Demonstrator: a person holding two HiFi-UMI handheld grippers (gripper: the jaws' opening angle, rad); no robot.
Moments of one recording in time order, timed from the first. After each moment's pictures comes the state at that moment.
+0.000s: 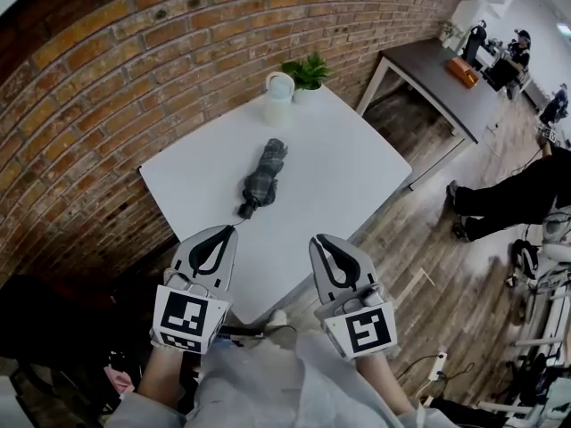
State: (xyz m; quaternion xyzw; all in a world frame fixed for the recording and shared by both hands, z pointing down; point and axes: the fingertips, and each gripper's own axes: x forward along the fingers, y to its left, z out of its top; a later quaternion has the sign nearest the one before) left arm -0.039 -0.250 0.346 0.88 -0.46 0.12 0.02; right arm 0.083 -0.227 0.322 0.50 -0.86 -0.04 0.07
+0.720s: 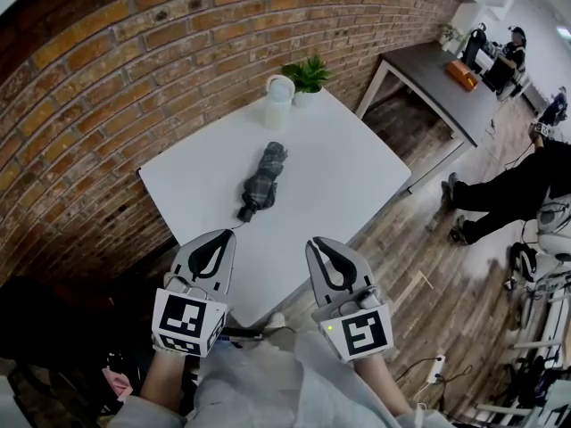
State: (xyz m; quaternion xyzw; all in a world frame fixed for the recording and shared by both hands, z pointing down) left arm -0.042 -0.253 0.350 0.88 -0.47 0.10 0.05; right arm 0.075 -0.233 0.322 0.49 -0.87 -0.05 0.07
